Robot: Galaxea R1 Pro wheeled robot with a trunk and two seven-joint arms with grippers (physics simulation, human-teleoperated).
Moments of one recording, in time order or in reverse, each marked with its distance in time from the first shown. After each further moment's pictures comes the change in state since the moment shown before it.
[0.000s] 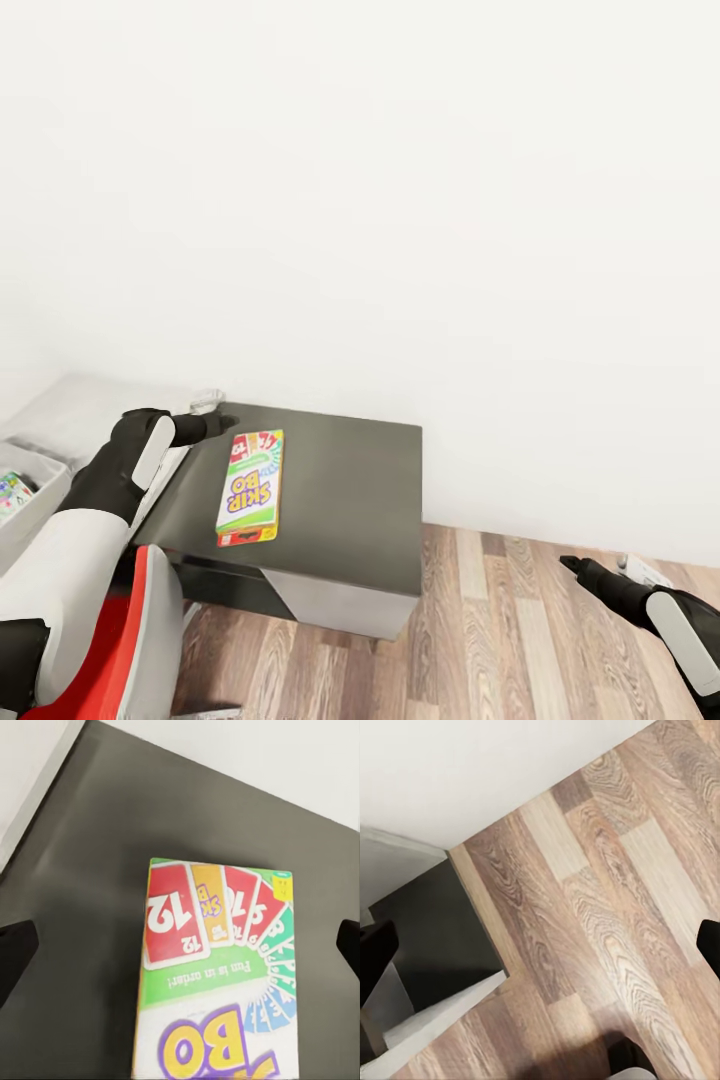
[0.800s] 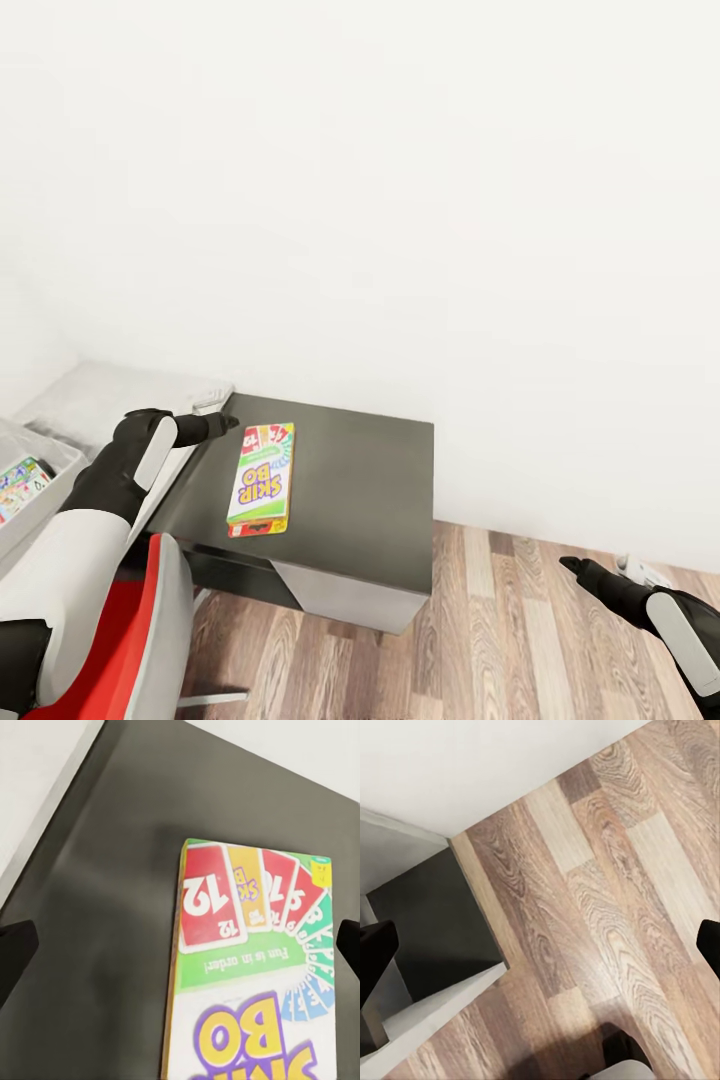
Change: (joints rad) left arm 0.001 -0.005 -0.006 0.001 -0.002 0.000 -0.002; right arm 0.000 0.000 0.000 0.003 0.000 0.000 0.000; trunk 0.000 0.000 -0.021
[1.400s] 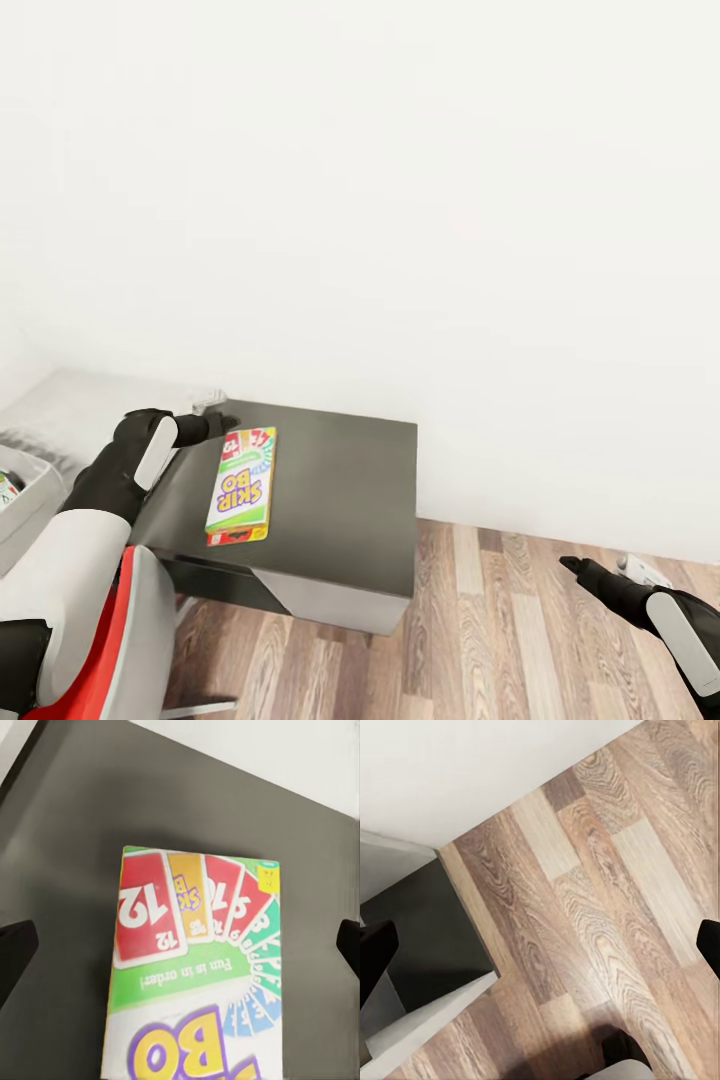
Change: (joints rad) left arm 0.000 0.000 0.000 0.000 0.001 -0.002 0.000; right arm 0.000 0.000 0.000 -0.002 0.000 0.000 0.000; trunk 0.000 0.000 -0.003
